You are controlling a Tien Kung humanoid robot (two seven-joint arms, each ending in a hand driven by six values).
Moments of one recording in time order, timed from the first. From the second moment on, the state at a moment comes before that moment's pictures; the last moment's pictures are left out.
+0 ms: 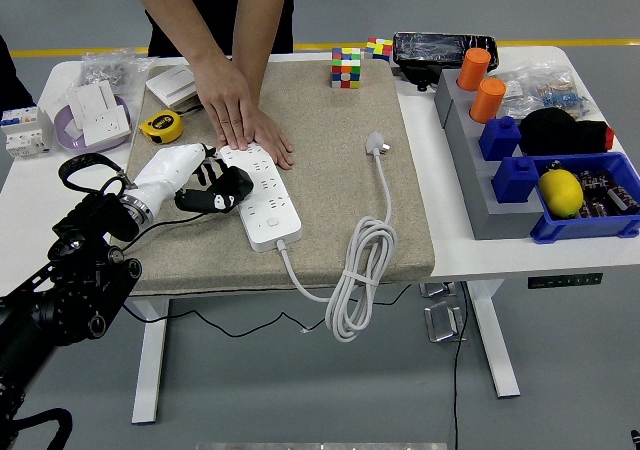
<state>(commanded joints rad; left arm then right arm) -0.52 0.10 -1.22 -0.79 2.27 0.12 -0.23 0.18 -0.26 0.18 0.38 0.09 -0.53 -0.04</state>
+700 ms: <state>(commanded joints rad) -0.58 0.18 -1.09 -0.81 2.27 0.25 -0.30 0.19 -0.27 0.18 0.38 0.09 -0.53 -0.04</state>
